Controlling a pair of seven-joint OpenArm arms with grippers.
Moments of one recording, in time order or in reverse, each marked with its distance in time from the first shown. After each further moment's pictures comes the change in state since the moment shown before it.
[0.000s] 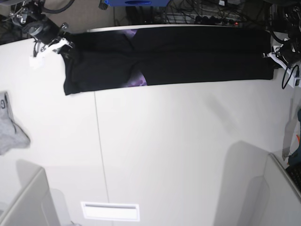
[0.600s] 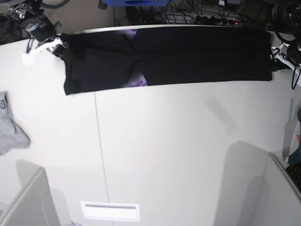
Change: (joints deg) left arm 0.0 1.3 -5.8 1.0 0.5 0.0 0.0; right arm -2.1 -0.2 1.3 -0.2 -0.4 -0.2 7.5
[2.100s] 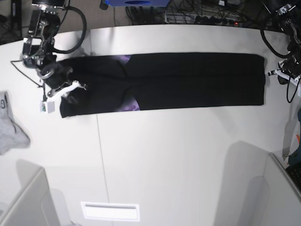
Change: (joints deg) left arm -13.2 6.9 -2.3 -4.3 12.0 -3.9 -2.3; right arm 24.7 1.0 -12.9 -7.9 -23.5 0.2 0.1
